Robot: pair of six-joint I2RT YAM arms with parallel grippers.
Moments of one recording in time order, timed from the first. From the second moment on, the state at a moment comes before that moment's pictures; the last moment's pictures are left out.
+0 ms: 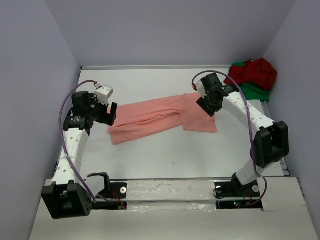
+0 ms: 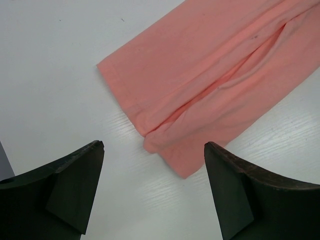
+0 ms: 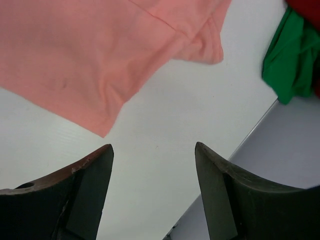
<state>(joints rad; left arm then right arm) 0.07 1.06 0.96 -0.60 0.33 0.35 0.38 1.66 1.40 -0.88 0.36 -0.40</state>
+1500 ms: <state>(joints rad) -0.16 1.85 1.25 -0.70 0.42 0.57 0.29 1.53 1.26 -0.80 0.25 -0.51</state>
